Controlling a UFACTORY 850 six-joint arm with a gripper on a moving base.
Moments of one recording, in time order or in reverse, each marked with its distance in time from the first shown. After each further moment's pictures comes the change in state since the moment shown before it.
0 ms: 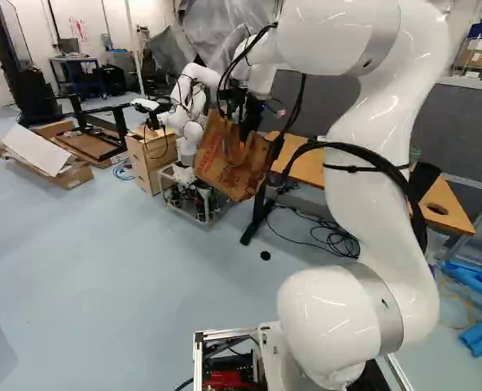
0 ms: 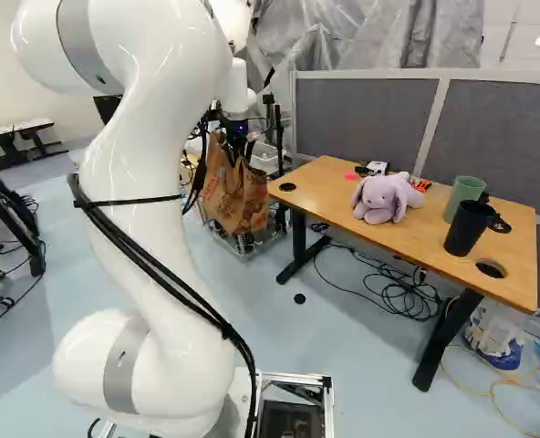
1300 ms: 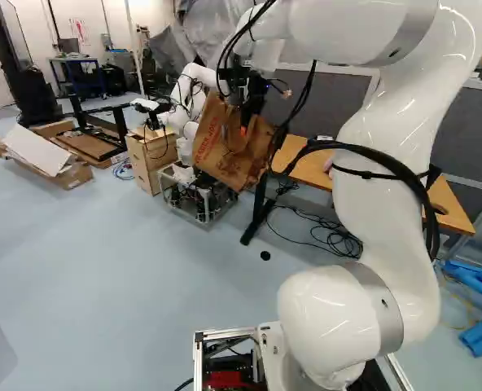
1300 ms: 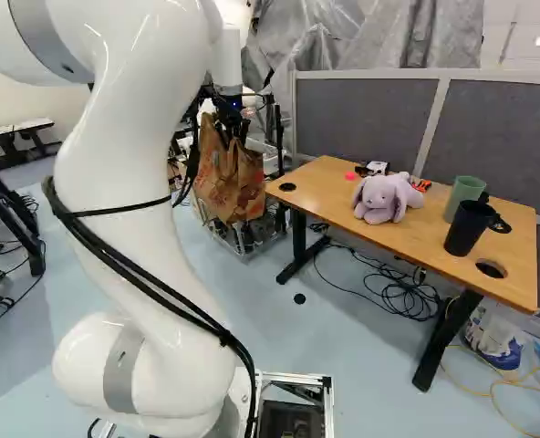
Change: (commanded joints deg) arm 0.0 7.2 -0.5 0.0 -6.1 0.0
